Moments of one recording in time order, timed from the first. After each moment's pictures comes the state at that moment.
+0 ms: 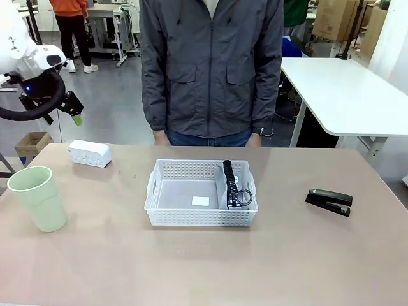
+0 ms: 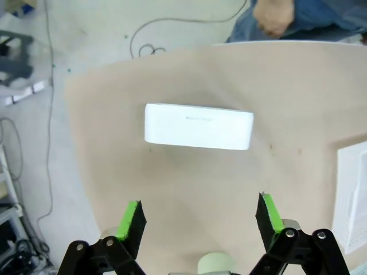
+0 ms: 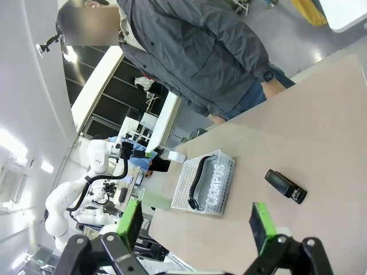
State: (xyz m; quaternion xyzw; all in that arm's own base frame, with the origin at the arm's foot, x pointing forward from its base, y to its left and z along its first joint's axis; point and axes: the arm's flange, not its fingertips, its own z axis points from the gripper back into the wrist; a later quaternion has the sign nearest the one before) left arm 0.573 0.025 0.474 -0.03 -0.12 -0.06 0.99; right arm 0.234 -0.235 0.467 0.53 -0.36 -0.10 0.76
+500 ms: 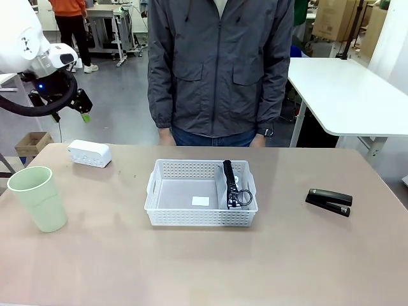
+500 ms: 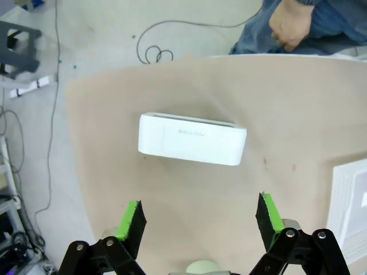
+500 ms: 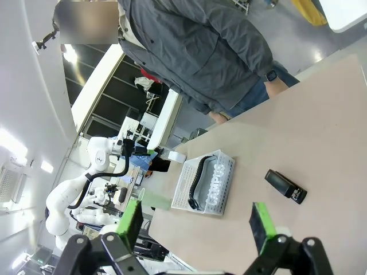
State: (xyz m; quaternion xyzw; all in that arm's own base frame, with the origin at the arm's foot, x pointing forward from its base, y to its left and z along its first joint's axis) left arm 0.583 0.004 0.475 -0.02 -0.13 -0.04 0.99; right arm 0.234 -0.235 0.467 0.53 -0.36 -0.10 0.76
